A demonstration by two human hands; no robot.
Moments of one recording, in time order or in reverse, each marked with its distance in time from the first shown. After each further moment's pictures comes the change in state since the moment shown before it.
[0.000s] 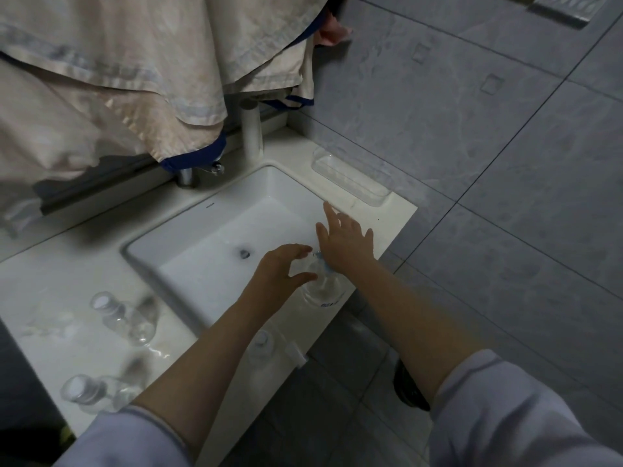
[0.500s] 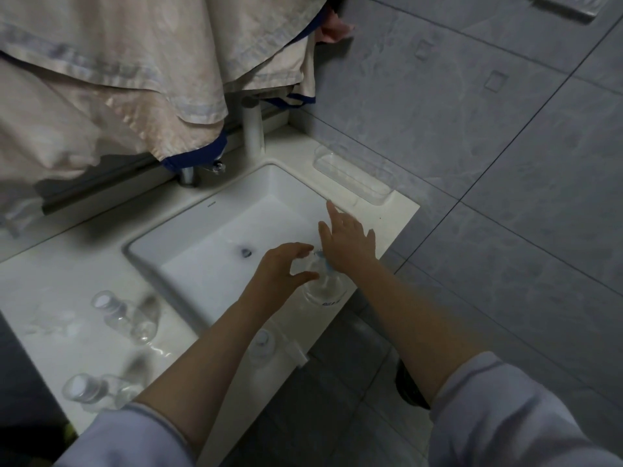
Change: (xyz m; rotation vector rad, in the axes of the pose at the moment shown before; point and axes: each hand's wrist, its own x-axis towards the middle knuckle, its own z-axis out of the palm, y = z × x) left_hand 0.001 0.004 0.000 -0.011 -0.018 -0.037; right_hand -0.001 0.001 0.001 0.044 -0.008 0.005
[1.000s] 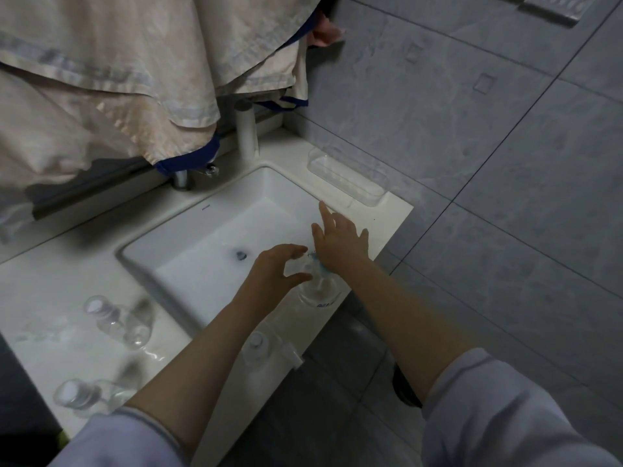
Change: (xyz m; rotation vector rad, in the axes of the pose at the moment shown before) left_hand 0.004 -0.002 0.001 0.040 0.004 0.012; right_hand 0.000 -0.003 -0.004 -0.037 -0.027 -0.001
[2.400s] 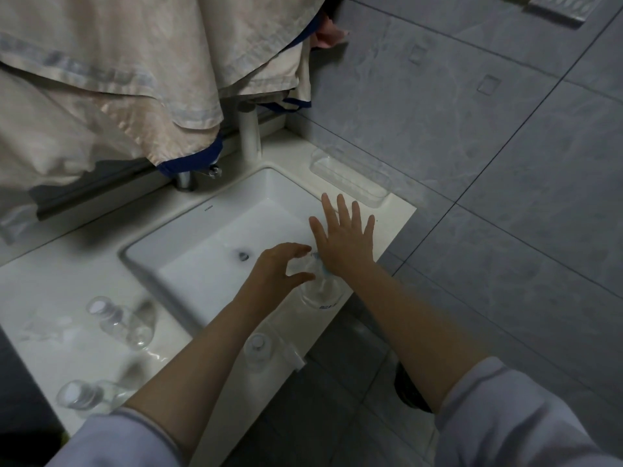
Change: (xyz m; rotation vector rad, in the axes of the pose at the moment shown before) left_hand 0.000 0.015 -0.010 -0.052 -0.127 -0.060; right_hand 0.004 0.002 0.007 -0.078 0.260 -0.070
